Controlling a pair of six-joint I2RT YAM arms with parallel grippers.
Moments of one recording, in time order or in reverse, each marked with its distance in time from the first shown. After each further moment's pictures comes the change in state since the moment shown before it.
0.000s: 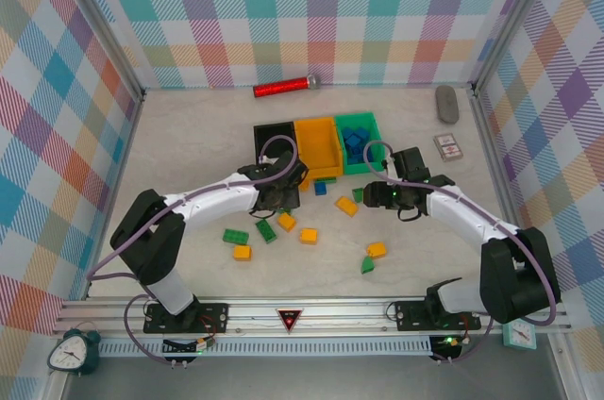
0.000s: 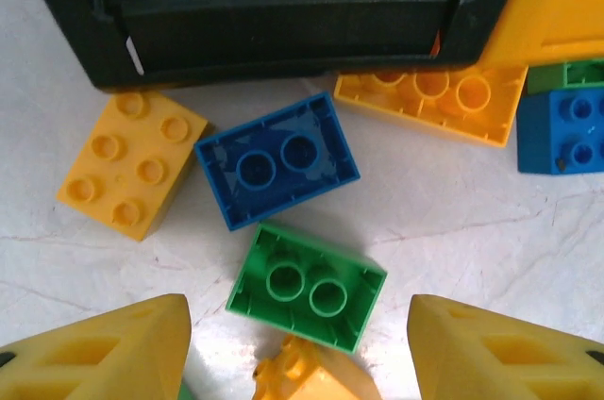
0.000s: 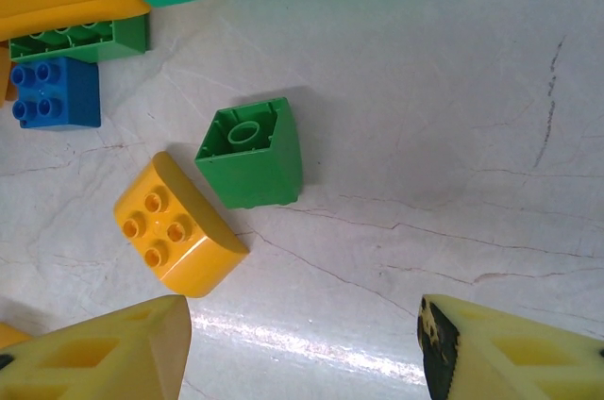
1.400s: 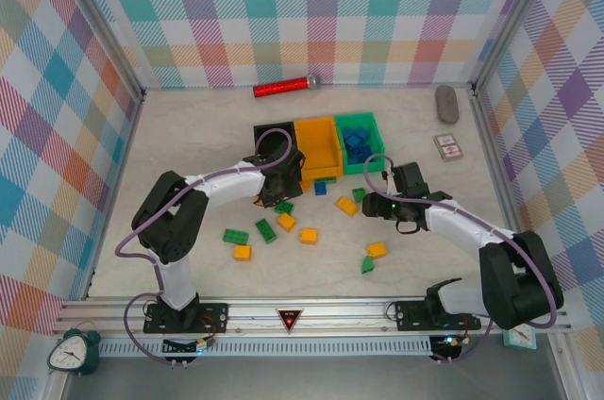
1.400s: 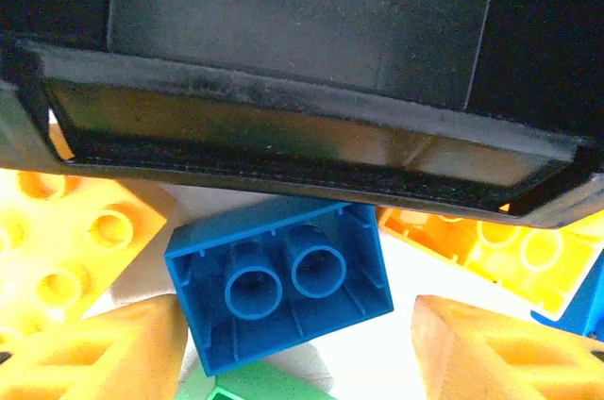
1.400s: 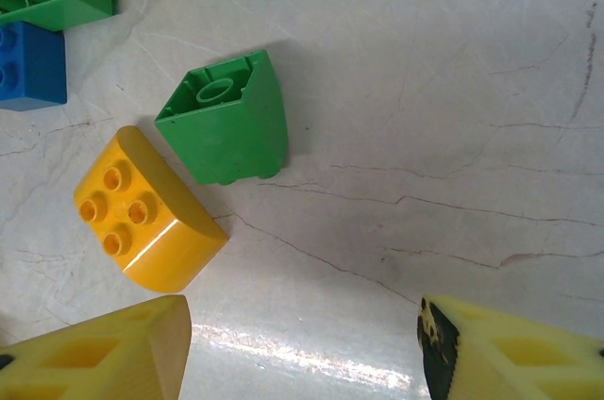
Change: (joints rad) left arm 0.108 0.166 0.063 0.087 0.119 -0.172; right arm 0.024 -0.030 -0.152 0.163 0.004 0.051
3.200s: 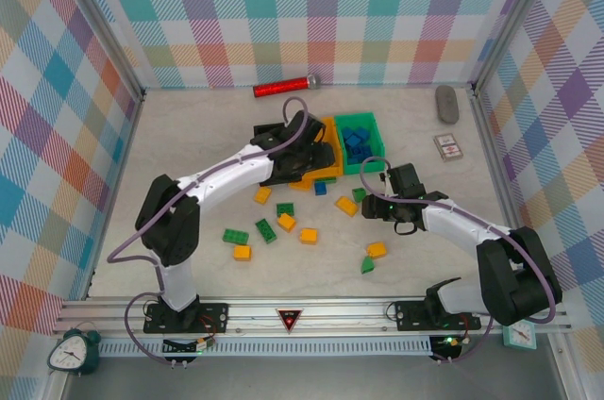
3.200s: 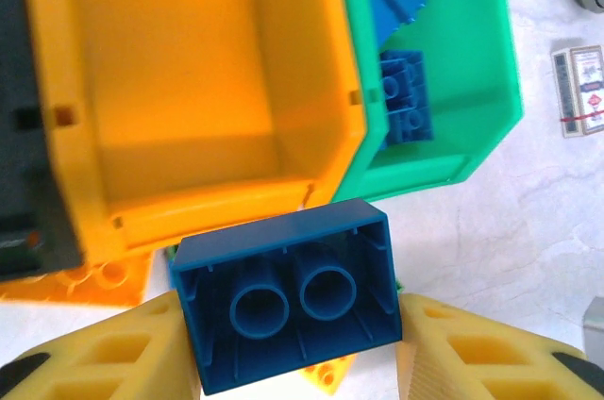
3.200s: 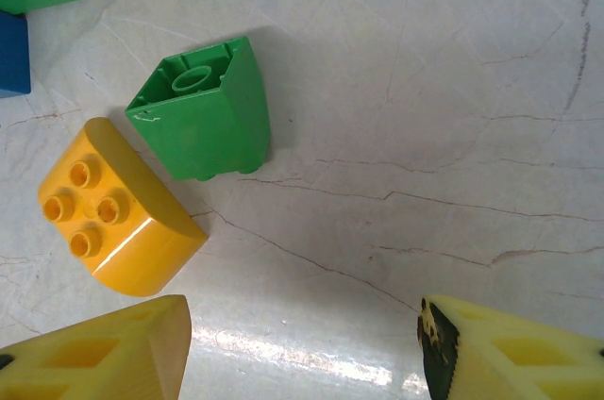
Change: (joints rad) left arm -0.083 0.019 0.343 0.025 0.120 0.151; right arm 0.026 0.022 0.000 0.000 0.055 0.000
